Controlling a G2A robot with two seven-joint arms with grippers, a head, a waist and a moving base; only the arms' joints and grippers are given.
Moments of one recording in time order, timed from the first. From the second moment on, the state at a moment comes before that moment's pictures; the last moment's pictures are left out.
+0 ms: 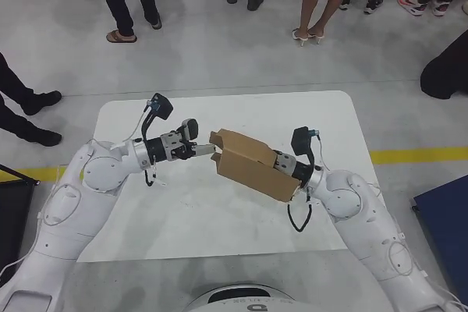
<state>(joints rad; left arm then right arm) 1.14 -0.97 -1.17 -1.60 0.26 -0.60 -0.67 -1.37 -1.14 1.18 -1.61 -0.56 -0.74 0.28</state>
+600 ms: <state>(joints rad) 1.12 -0.97 -1.19 -1.61 0.25 -0.57 -0.64 -1.37 -1.14 1.16 -1.63 -0.65 -0.67 0.25</state>
